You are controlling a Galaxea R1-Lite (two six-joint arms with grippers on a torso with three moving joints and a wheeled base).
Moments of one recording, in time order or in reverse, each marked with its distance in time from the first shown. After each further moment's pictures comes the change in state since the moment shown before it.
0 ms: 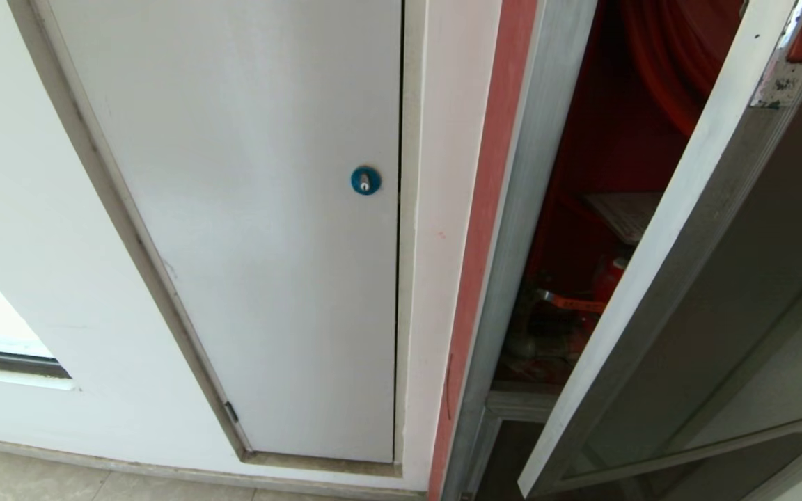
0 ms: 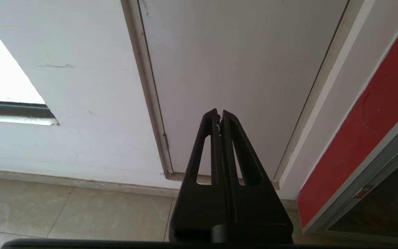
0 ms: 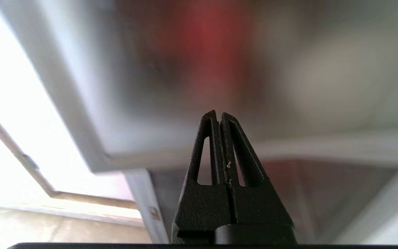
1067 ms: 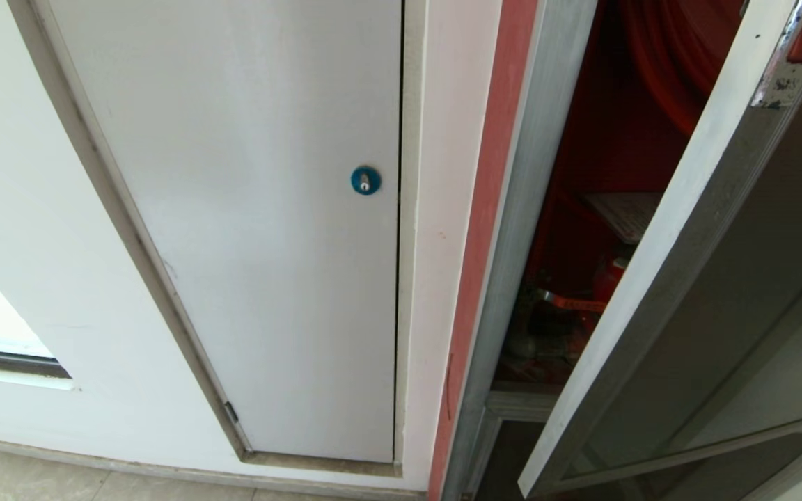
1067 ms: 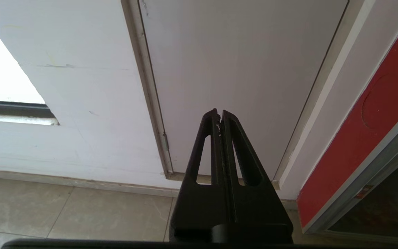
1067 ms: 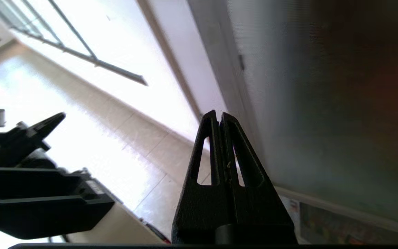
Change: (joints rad) left arm 0.000 0.000 0.000 0.000 0.000 0.000; right arm 0.000 0.529 -0.541 0.145 0.637 0.217
